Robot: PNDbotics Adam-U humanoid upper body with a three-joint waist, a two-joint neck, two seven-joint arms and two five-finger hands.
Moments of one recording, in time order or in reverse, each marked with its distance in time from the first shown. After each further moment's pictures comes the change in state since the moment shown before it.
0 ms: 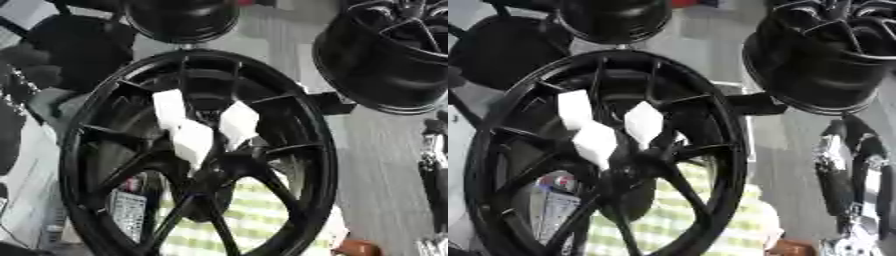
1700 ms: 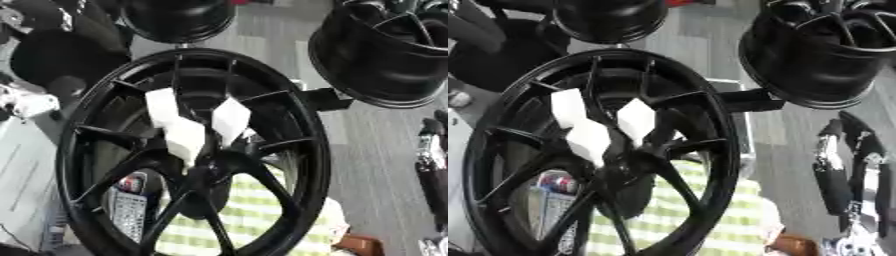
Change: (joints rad) left arm -0.528 0.637 -0.329 -0.007 -0.475 -0.208 -0.510; right arm 0.018 -0.031 0.011 0.000 0.015 -0.006 0.010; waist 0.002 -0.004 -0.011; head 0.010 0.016
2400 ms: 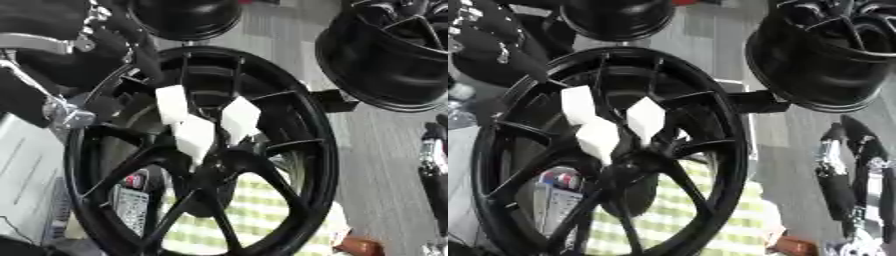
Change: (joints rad) left arm -0.234 -0.120 -0.122 0.051 0.004 0.083 -0.248; right arm 0.009 0.000 0.008 0.000 -0.003 -0.001 0.015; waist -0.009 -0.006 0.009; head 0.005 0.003
